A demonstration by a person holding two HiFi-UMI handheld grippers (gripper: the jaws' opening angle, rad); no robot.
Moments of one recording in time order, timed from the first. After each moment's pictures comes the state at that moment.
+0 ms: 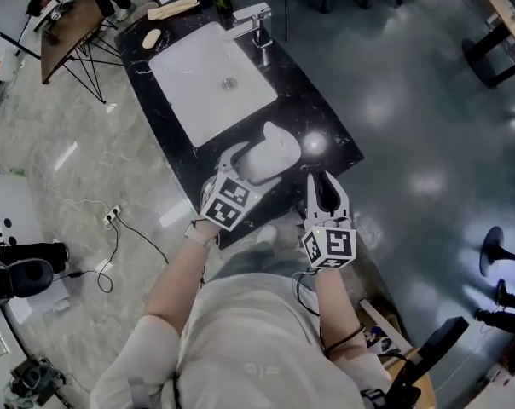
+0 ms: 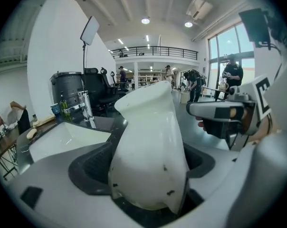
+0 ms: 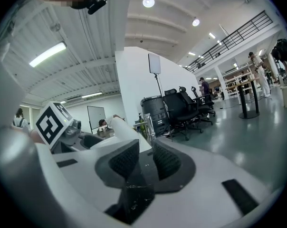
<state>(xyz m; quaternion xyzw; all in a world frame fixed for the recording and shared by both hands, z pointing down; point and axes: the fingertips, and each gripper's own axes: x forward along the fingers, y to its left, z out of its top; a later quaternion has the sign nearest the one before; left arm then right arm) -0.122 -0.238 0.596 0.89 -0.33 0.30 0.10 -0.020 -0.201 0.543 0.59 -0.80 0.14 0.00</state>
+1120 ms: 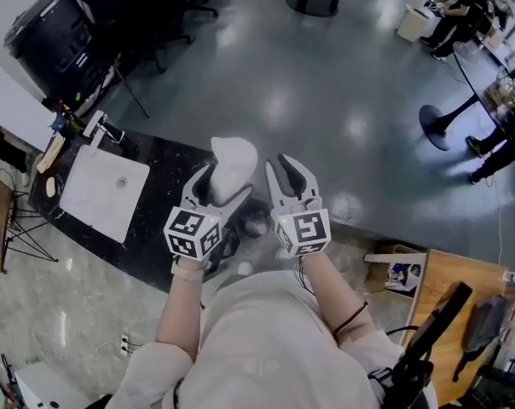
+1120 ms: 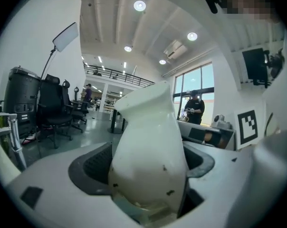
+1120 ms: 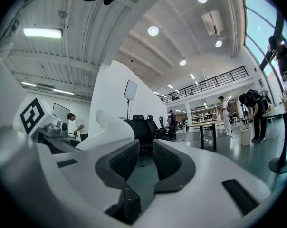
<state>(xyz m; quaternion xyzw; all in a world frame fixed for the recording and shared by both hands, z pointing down) 0.101 -0.146 0.452 0.98 -0.12 0.11 0.11 0.172 -0.108 0.411 0.76 -0.65 0.00 -0.02</state>
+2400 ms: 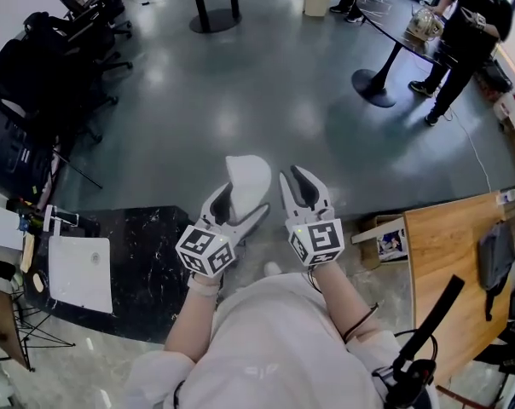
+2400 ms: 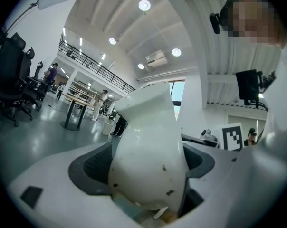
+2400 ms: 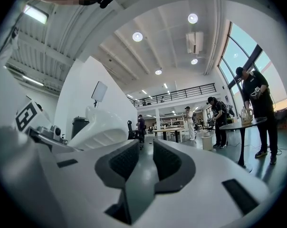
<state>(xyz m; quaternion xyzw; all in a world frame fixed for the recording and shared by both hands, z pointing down) 0.286 0.017 0.426 0.98 0.11 0.05 0.16 0.349 0.064 0.397 0.87 -0.49 -0.02 -0.03</state>
